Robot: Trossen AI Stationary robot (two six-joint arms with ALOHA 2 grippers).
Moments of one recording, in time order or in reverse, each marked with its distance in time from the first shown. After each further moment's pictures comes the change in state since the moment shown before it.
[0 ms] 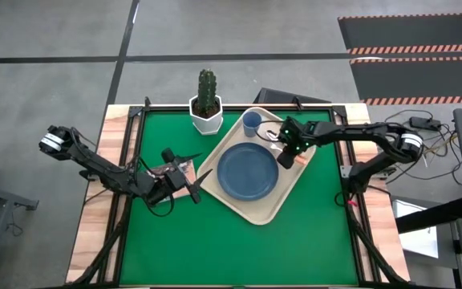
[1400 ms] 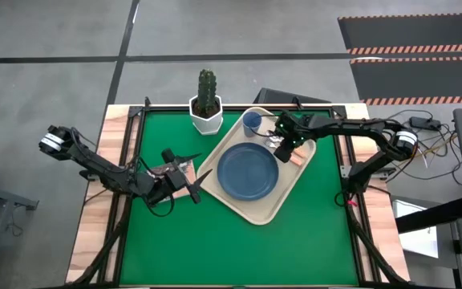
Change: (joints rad) left arm 0.000 0.000 -0.001 -0.001 0.000 0.000; right arm -0.008 0.049 0.153 -0.144 0.100 -0.026
